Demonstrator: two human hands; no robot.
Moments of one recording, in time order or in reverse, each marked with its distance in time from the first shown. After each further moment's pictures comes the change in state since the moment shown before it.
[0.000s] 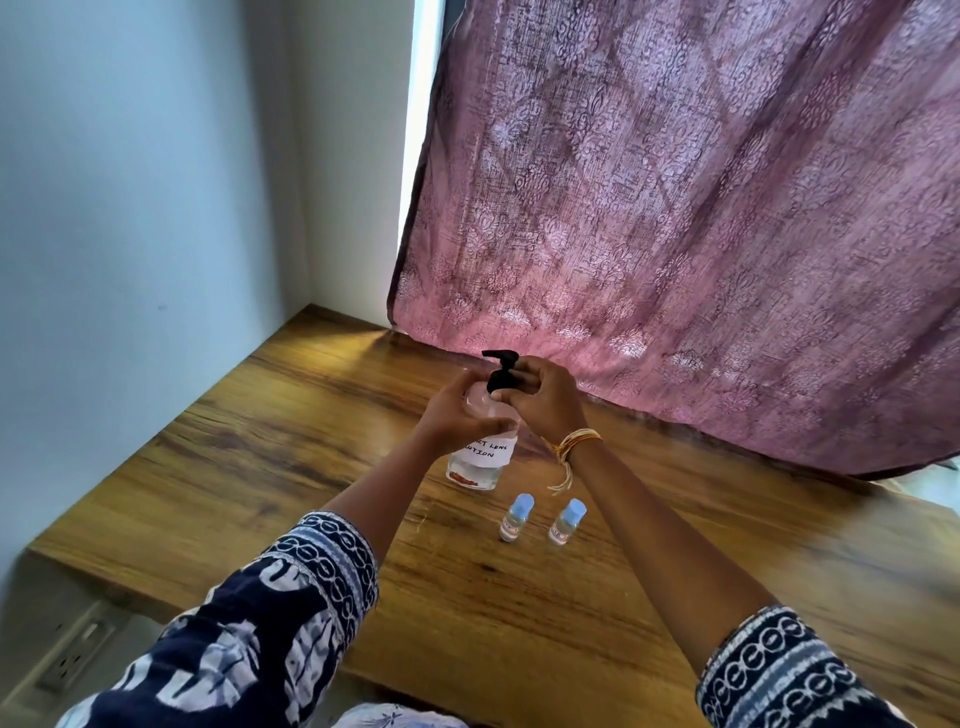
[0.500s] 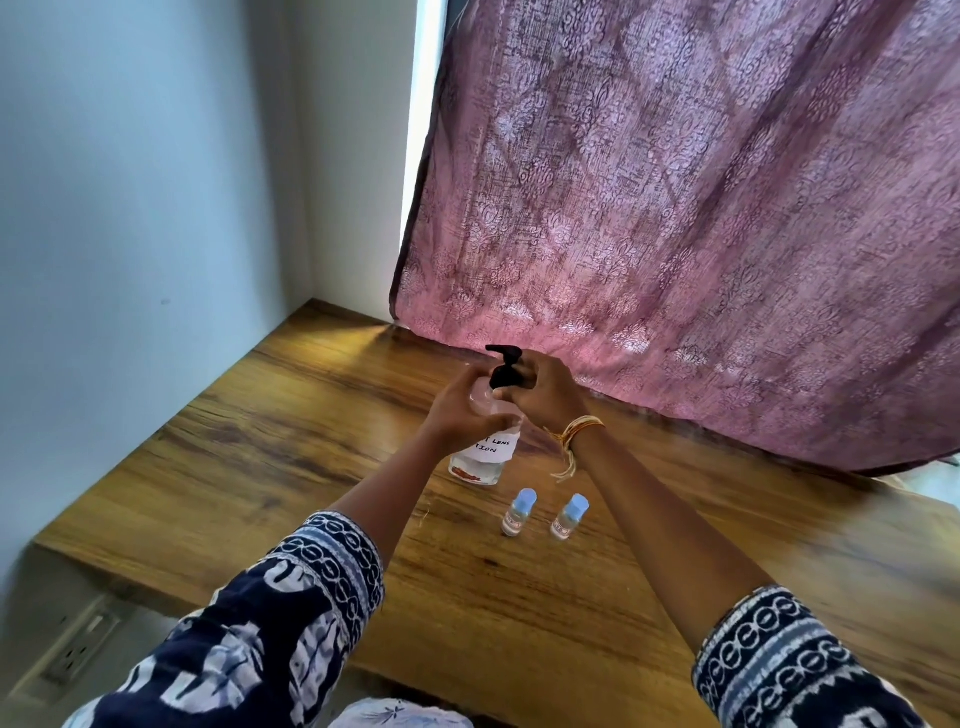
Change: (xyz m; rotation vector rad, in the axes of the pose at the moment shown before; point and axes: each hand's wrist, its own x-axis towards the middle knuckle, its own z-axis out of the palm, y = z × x) left_hand -0.005 0.005 0.005 0.033 0.041 0.031; right_hand 0.004 -0.003 -0.002 -0.121 -0.092 -0.002
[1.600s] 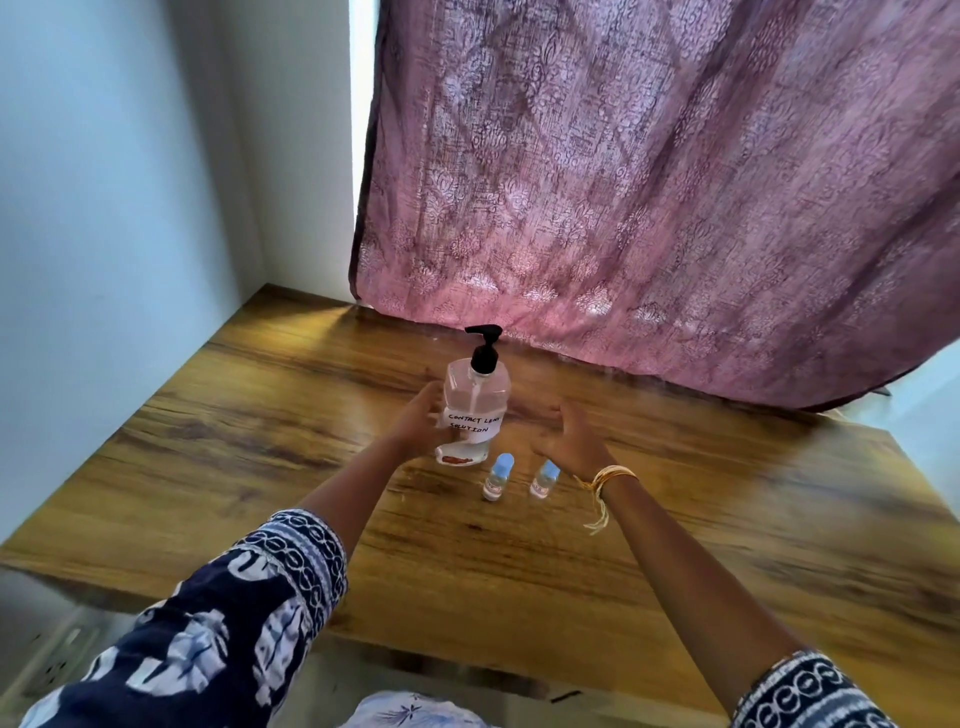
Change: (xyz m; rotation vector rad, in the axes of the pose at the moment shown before) left_hand -0.022 -0.041 0.002 -0.026 -0.270 -0.211; right_hand -0.084 0.083 -0.016 -0.185 0.035 0.345
